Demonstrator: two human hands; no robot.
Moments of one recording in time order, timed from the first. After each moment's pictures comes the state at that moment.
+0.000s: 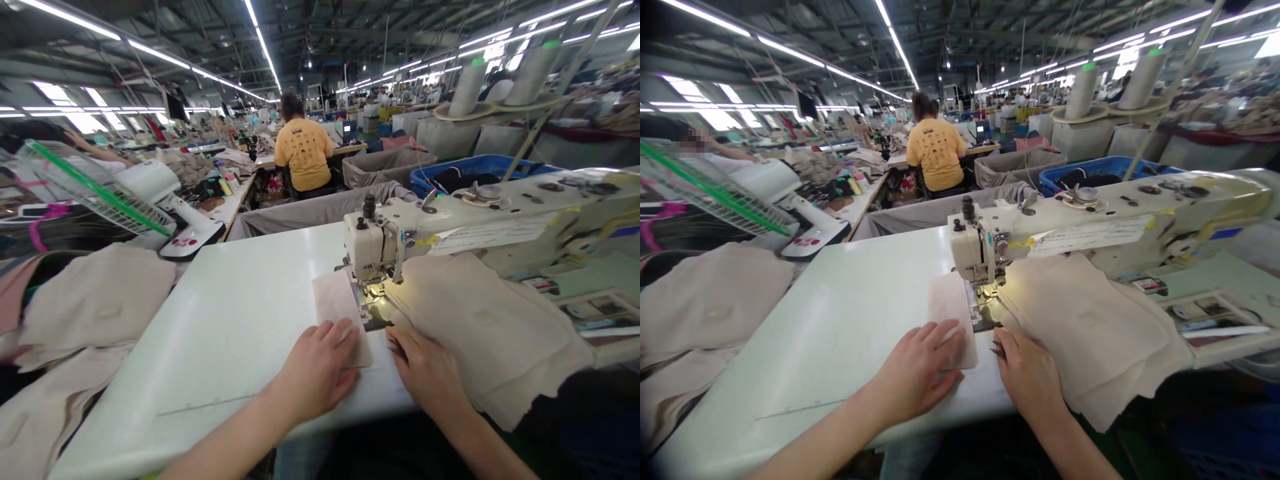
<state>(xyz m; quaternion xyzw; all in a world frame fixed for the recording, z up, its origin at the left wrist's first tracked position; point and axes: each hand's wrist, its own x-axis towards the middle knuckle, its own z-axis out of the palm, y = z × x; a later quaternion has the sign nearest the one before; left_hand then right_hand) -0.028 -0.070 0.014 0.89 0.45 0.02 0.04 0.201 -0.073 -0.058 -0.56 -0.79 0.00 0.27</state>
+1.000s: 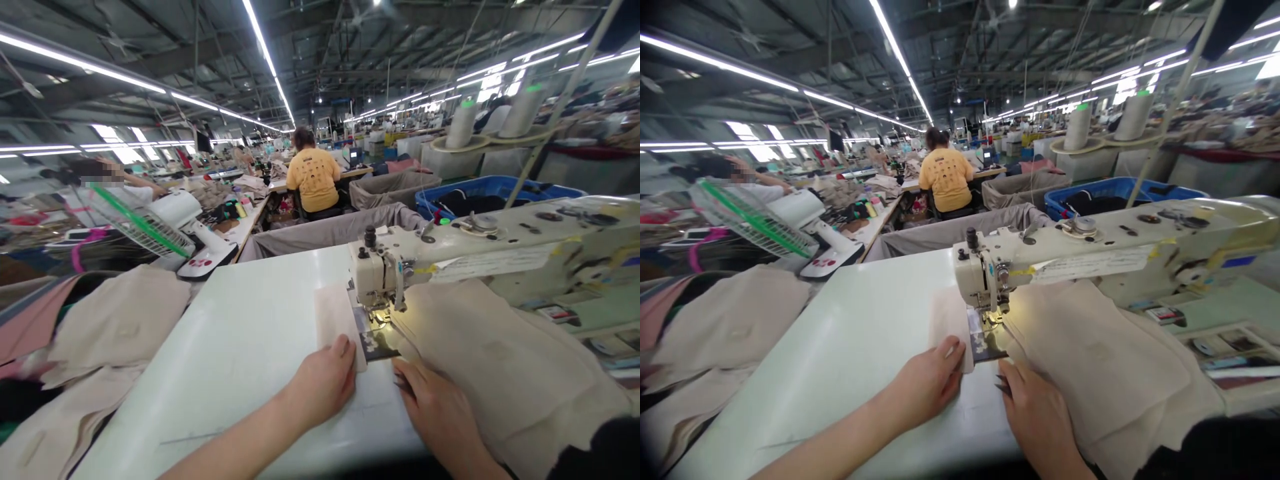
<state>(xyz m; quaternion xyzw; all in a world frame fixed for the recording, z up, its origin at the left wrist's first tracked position) -0.018 -0.048 0.010 0.87 0.50 -0.05 0.04 0.203 -0.070 -0.074 -0.53 -0.80 -0.01 0.29</state>
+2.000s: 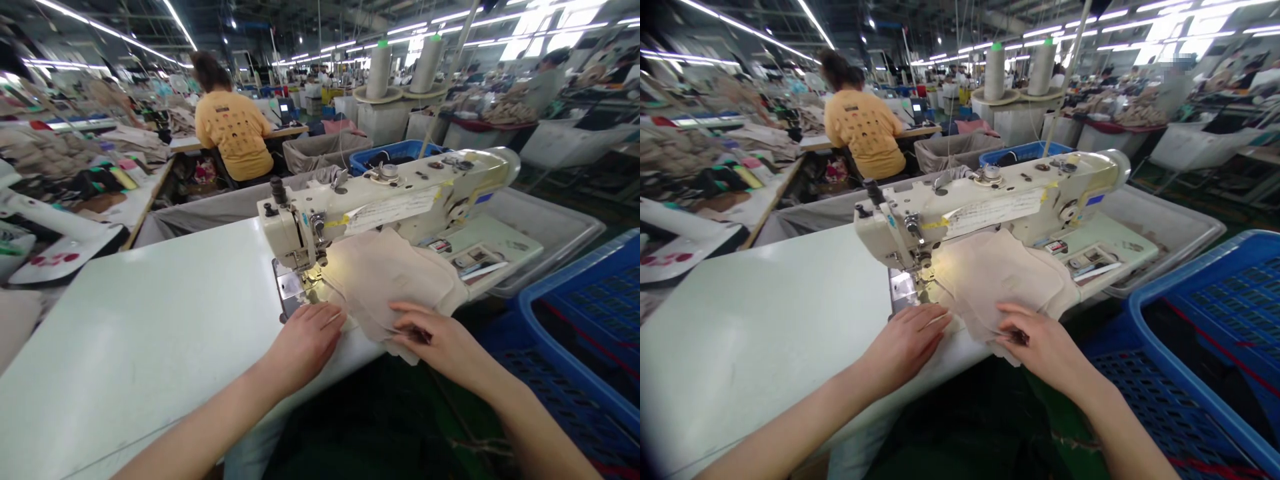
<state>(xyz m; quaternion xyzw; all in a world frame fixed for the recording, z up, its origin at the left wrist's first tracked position) 0.046 -0.040 0.004 0.95 0.25 0.18 0.01 0.327 -0.109 -0.004 -0.59 -0.75 0.20 0.22</state>
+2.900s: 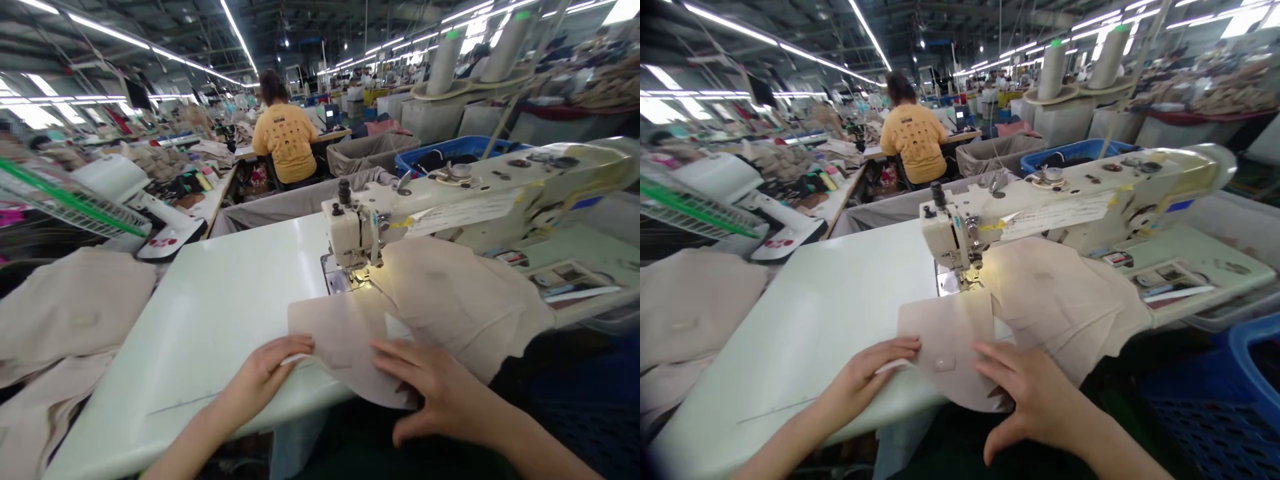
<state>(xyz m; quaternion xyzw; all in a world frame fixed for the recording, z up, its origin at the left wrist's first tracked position) -0.094 -0.088 -0.004 0.86 0.39 0.23 0.23 0.248 -0.113 -0.012 -0.36 -0.89 0.20 0.22</state>
